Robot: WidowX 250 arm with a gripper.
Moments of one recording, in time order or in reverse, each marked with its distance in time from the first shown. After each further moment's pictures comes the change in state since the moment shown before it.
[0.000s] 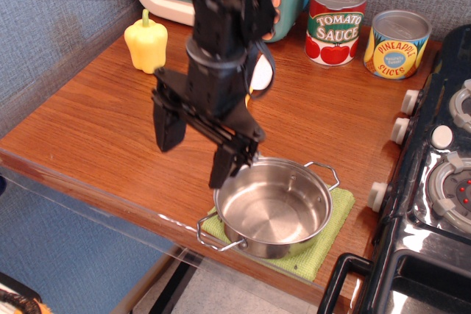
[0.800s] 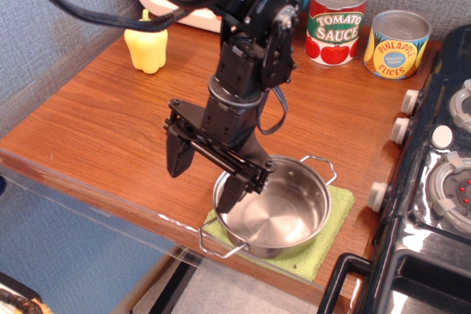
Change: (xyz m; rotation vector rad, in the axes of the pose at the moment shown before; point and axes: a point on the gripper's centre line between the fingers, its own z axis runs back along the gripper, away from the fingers) arm 0.006 -0.009 -0.031 0.045 0.077 0.049
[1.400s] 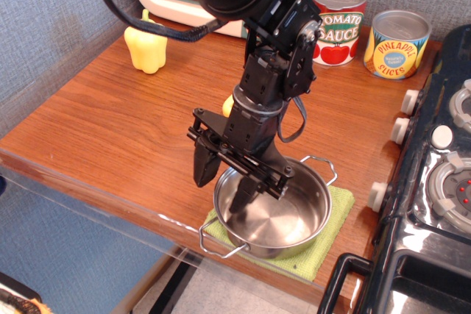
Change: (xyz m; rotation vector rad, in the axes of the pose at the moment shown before) arm 0.017 -0.010 -0.014 -0.021 0.035 -0.029
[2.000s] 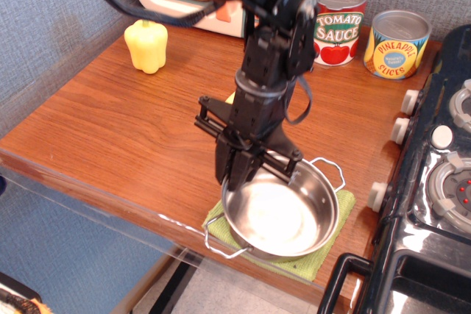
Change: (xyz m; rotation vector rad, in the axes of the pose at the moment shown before) arm 0.004 -0.006 0.022 -0.075 -0.058 -0.034
